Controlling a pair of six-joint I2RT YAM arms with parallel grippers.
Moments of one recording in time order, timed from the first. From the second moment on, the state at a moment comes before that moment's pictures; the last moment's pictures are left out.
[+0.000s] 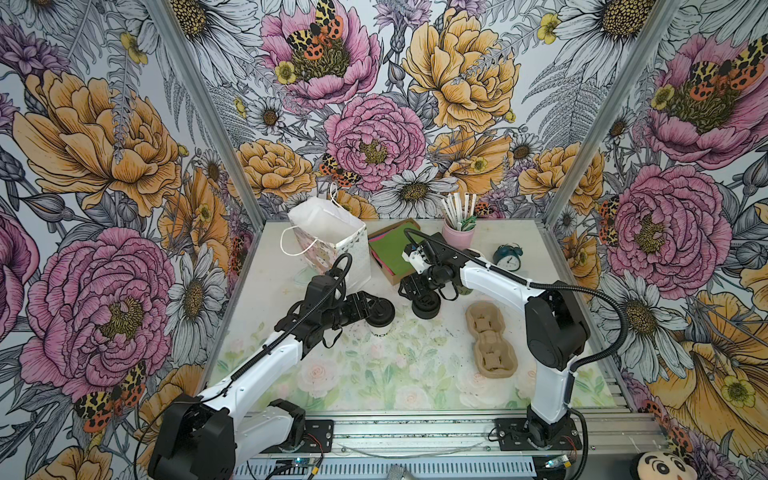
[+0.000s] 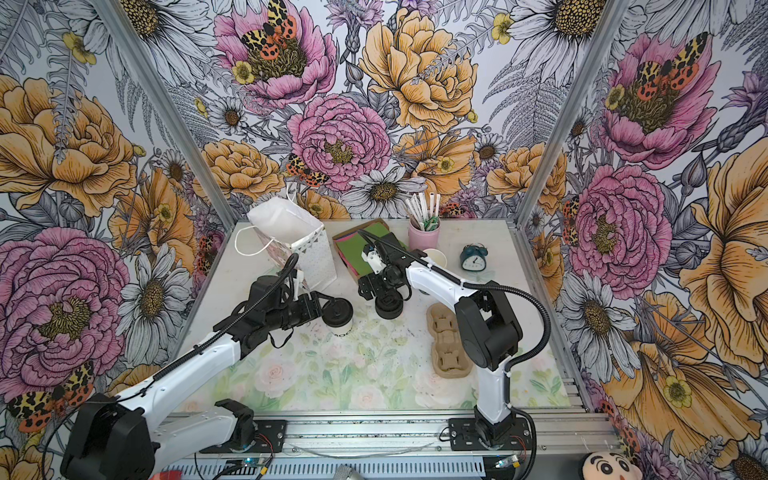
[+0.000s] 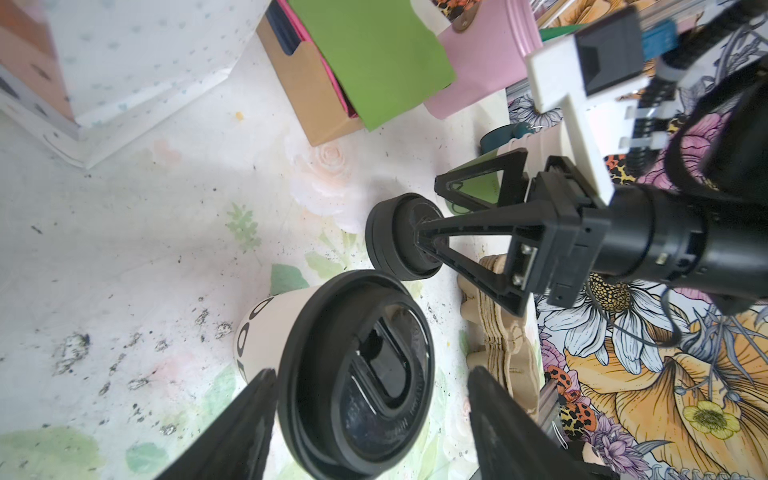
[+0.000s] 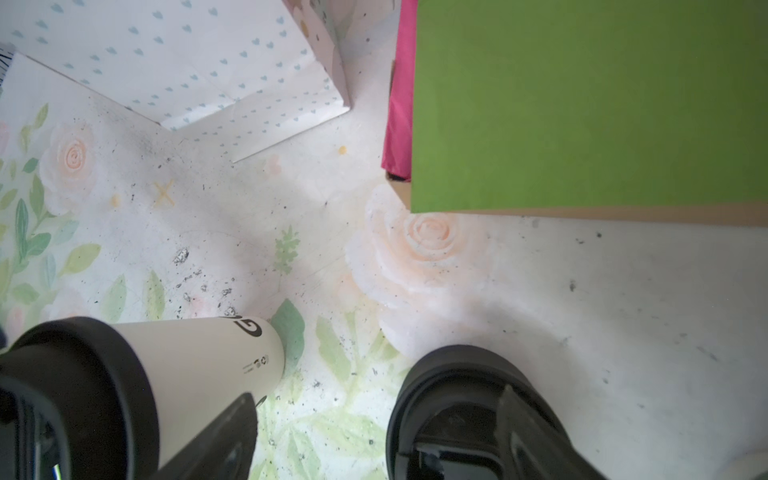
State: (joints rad) left arm -0.39 1.08 0.65 -0.18 0.34 -0.73; right arm 0.57 1.90 1.49 -0.62 -0.28 0.08
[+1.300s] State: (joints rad) left arm -0.29 1.09 0.48 -0.05 0.48 -0.73; right arm 0.74 1.86 1.49 -0.60 -0.18 0.06
